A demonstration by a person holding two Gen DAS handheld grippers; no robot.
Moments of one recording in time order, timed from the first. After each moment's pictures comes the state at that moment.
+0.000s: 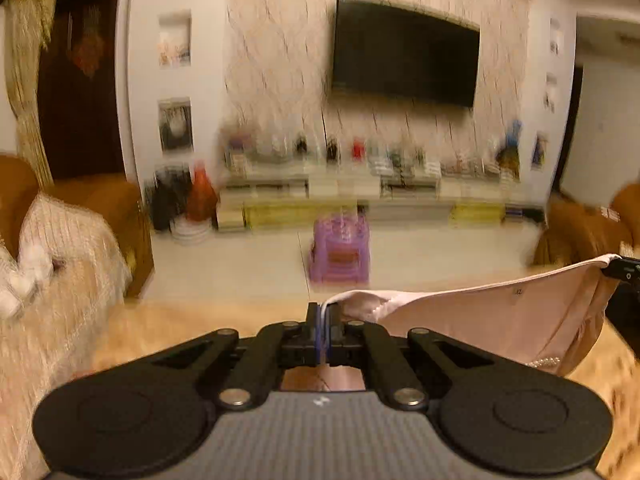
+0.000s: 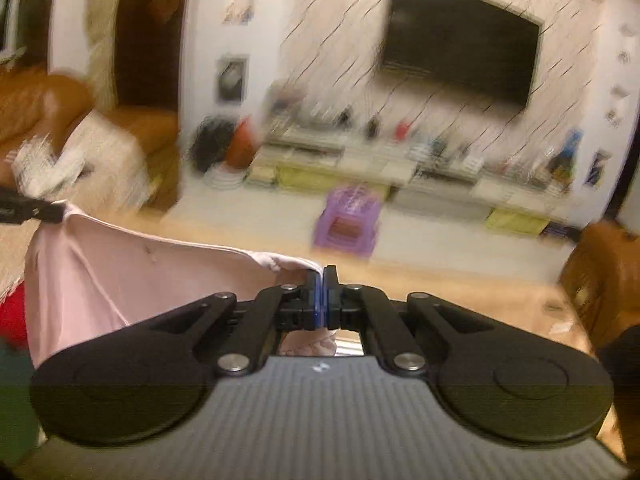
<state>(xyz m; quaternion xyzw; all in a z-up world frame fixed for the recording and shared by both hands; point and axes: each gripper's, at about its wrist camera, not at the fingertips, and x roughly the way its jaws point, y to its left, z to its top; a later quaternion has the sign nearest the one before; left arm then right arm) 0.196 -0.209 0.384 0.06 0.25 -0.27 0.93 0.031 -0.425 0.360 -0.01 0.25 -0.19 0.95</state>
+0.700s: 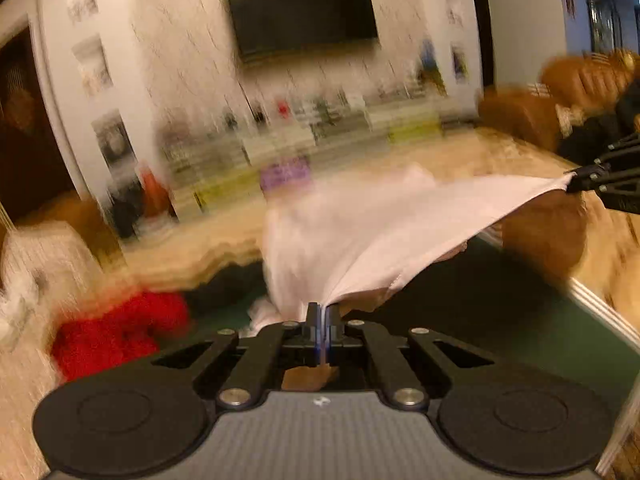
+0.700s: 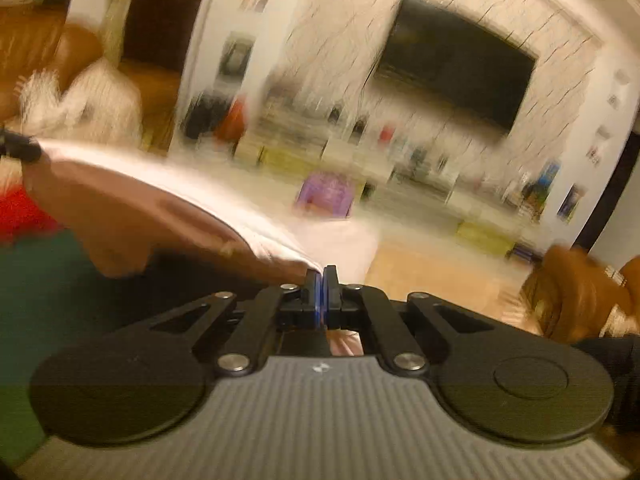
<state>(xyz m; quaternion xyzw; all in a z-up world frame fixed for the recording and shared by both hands) -0.036 -0.172 0.168 0.21 0.30 -0.35 0.86 -0.136 -0.376 0.209 -0.09 0.33 -0.17 0.92</state>
